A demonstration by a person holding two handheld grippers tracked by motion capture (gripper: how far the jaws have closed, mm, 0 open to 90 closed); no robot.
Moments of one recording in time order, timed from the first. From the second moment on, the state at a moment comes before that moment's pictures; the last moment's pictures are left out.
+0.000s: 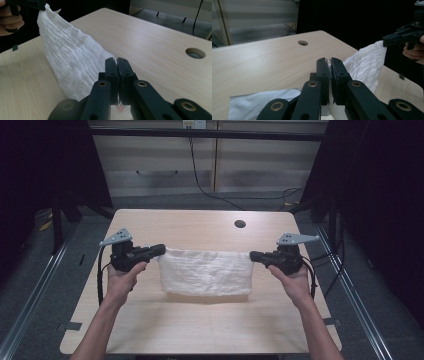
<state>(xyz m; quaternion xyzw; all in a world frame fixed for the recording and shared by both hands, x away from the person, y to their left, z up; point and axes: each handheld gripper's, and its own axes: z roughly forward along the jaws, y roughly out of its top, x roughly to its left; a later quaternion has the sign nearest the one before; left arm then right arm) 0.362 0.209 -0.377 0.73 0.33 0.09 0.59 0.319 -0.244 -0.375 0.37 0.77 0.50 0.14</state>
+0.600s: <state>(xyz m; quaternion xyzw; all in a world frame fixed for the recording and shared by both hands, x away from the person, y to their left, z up) 0.409 0.201 -0.337 0.73 0.35 0.11 0.58 0.373 -0.247 -0.322 0.37 0.75 0.52 0.16</state>
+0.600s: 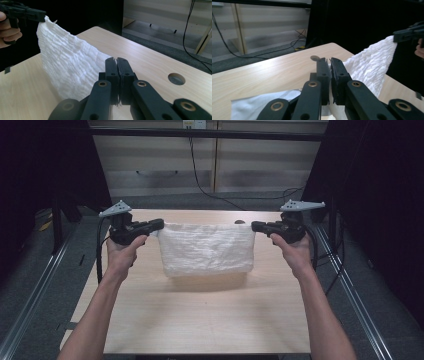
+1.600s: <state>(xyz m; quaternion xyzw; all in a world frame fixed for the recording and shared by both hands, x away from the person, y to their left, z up) 0.394 0.211 -0.359 0.72 0.33 0.11 0.60 0.367 -0.242 -0.371 0.38 0.76 0.51 0.13</state>
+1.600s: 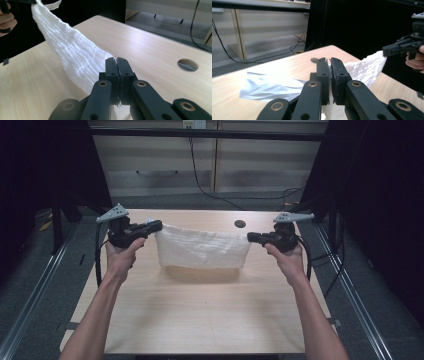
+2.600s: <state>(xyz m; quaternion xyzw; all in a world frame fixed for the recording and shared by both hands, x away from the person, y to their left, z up) 0.326 0.216 -0.434 0.75 0.34 0.07 0.56 0.276 -0.236 -0.431 0.36 0.79 0.49 0.09</state>
